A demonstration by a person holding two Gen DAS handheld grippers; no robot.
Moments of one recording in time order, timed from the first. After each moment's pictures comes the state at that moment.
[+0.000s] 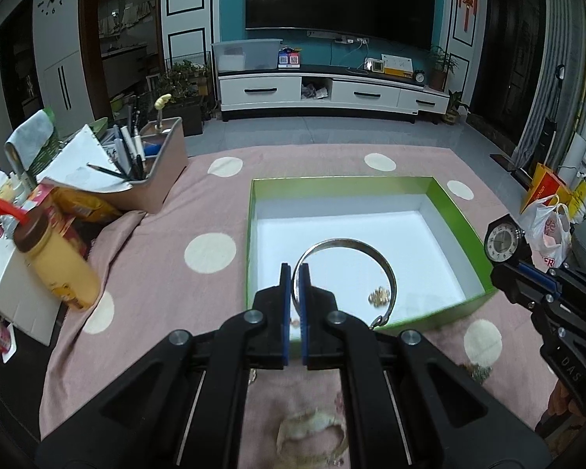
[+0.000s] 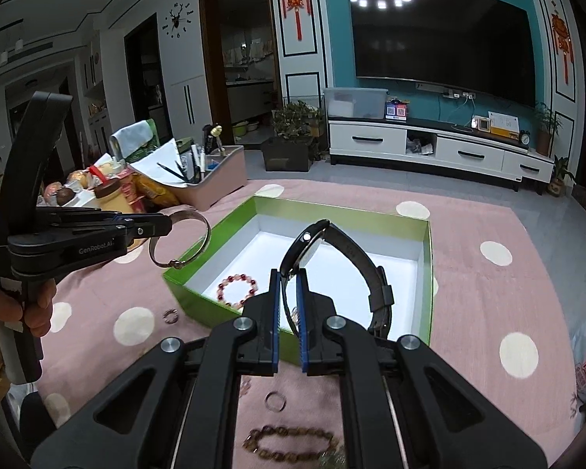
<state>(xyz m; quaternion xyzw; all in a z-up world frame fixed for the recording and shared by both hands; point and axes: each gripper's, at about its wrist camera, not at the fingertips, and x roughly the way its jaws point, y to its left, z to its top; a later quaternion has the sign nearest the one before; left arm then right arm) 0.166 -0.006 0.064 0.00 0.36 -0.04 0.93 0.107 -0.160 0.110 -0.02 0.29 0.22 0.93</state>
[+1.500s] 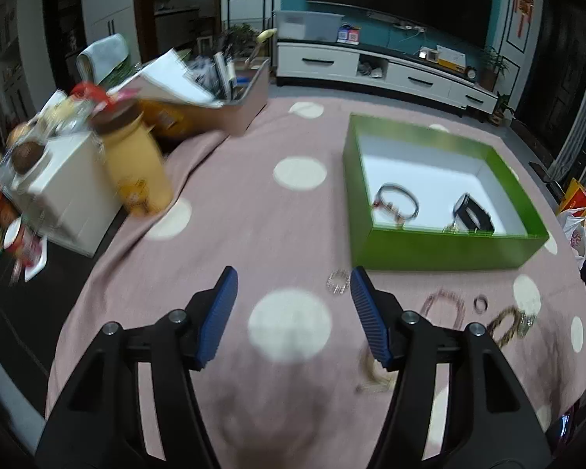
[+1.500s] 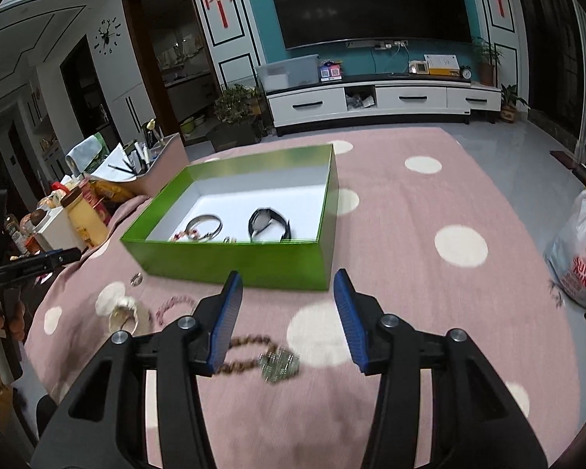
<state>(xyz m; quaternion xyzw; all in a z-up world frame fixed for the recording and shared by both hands) 0.085 0.076 0.024 -0.05 0.41 0.05 0.91 0.044 -0.245 0.082 0.07 0.34 0.13 0.93</state>
